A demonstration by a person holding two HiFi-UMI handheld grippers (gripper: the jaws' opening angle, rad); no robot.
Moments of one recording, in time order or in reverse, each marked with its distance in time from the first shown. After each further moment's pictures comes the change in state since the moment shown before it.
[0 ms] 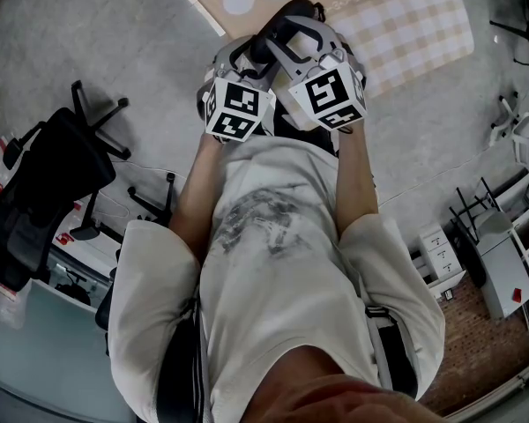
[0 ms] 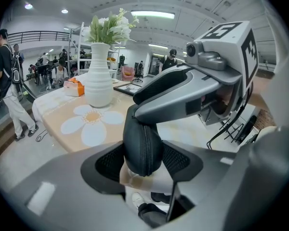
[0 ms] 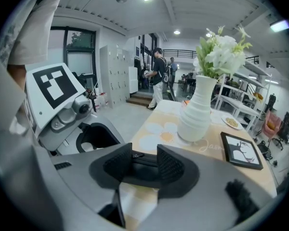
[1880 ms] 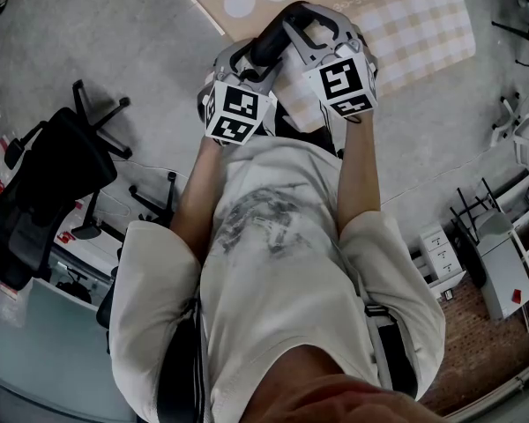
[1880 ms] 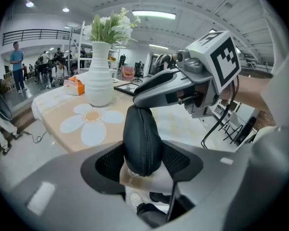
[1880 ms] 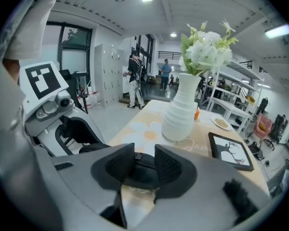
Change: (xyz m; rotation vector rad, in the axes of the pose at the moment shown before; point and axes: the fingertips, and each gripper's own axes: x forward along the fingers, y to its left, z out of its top) left arm 0.014 -0.002 0.019 -0.007 0.008 -0.014; right arm -0.006 -0.066 -0.014 0.029 -0.017 -0.089
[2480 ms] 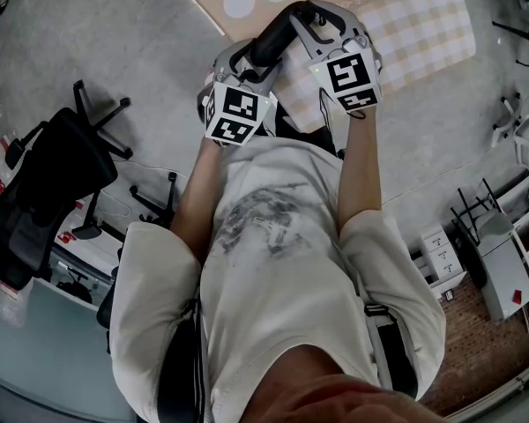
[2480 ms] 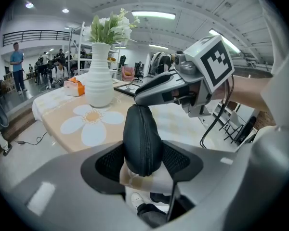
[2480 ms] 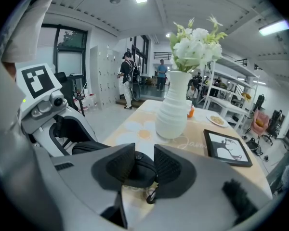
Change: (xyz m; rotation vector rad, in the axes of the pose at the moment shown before) left arm -0.014 0.003 -0.017 0.001 -0.010 0.008; right arm 0.005 0.006 -0.004 0.042 -0.011 -0.024
